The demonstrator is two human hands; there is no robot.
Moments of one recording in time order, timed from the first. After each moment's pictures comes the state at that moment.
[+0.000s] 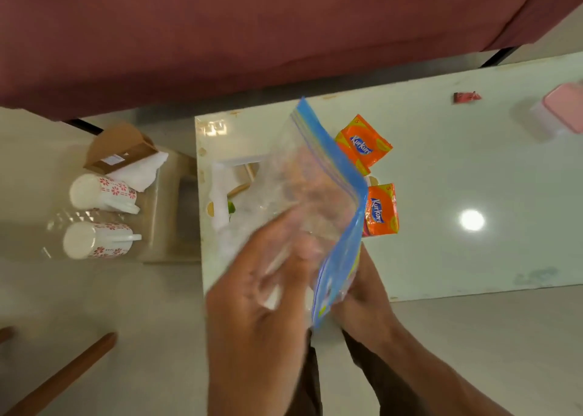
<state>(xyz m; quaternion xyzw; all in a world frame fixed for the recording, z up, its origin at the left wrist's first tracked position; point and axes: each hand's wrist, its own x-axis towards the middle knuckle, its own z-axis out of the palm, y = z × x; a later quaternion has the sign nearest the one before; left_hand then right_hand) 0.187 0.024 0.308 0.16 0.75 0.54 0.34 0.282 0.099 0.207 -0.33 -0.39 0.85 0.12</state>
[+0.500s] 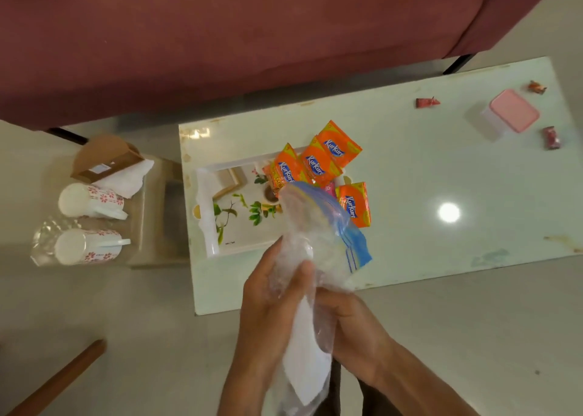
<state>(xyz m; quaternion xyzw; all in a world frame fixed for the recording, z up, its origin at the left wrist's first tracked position) 0.207 0.010 0.260 0.11 0.73 0.48 0.47 0.319 0.066 0.226 -0.41 -0.16 0.89 0.05</state>
